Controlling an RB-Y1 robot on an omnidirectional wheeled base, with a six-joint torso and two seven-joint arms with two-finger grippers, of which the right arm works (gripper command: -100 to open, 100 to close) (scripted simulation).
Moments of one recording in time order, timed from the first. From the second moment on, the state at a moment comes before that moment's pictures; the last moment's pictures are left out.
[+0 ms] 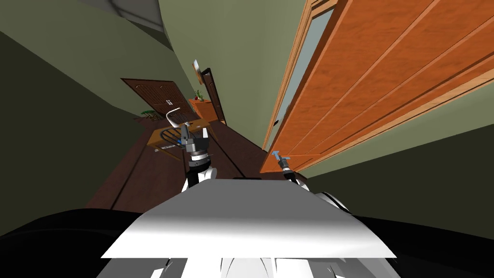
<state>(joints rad) -0.10 -0.42 0.21 -0.44 -0.18 -1.06 -0.34</state>
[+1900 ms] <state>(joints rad) -0.01 -0.52 0.36 -0.40 -0.12 -1.30 -0.45</state>
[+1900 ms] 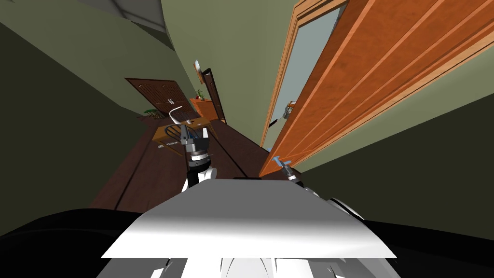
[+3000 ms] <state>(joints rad) 0.03 -0.51 0.40 -0.33 -0.10 -1.46 -0.45</state>
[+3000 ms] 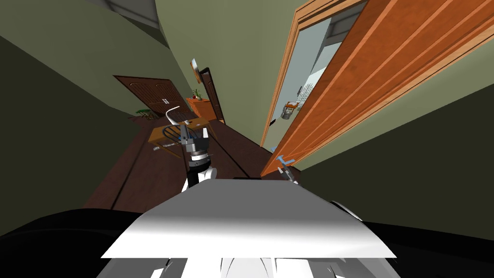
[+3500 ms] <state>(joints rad) 0.07 -0.52 0.40 -0.35 -0.11 -1.49 -0.44</state>
